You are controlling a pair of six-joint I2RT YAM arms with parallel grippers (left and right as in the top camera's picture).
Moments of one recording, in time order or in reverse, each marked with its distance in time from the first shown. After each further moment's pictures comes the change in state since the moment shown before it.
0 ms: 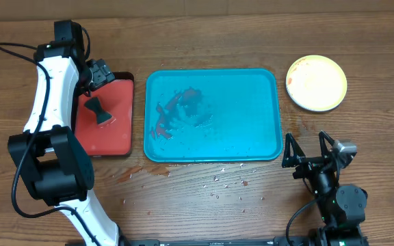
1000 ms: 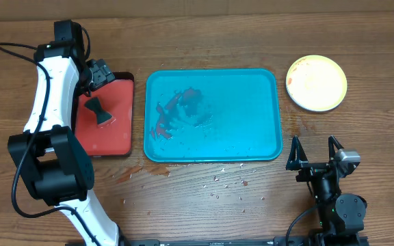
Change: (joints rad) left arm 0.000 0.000 0.000 0.000 0.000 0.000; right arm 0.007 -0.191 -0.045 -0.109 0.101 -0.091
